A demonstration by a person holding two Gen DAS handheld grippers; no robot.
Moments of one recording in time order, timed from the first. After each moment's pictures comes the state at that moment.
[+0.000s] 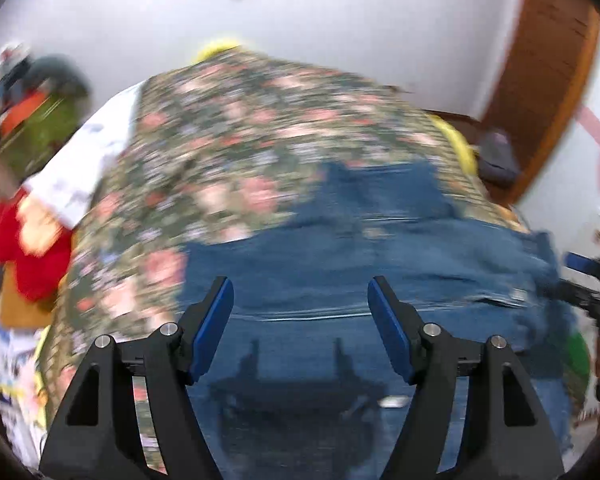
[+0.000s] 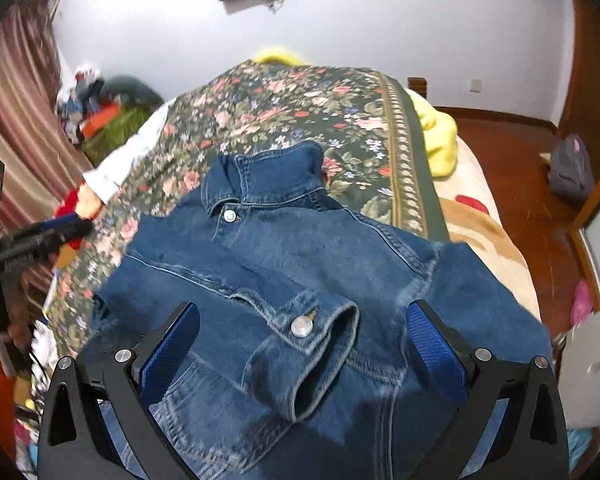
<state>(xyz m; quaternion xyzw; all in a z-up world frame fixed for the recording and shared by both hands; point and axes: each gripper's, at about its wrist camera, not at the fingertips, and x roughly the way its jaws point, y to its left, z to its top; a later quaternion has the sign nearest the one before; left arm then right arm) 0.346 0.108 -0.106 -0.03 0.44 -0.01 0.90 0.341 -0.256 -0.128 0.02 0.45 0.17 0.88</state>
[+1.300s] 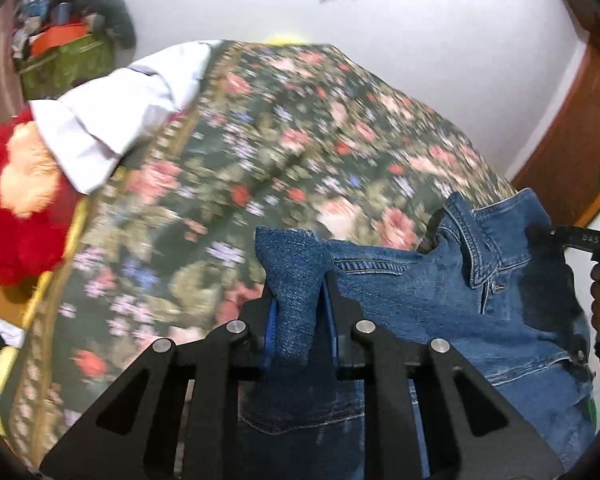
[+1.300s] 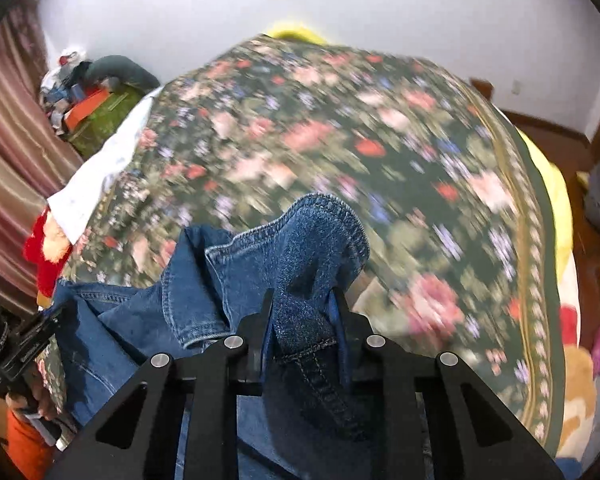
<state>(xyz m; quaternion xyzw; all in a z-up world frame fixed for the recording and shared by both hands) 0.411 0.257 -0.187 -0.14 0.39 0.02 0.91 0.561 -0.097 -0.167 -0.01 0.47 0.18 0.86</state>
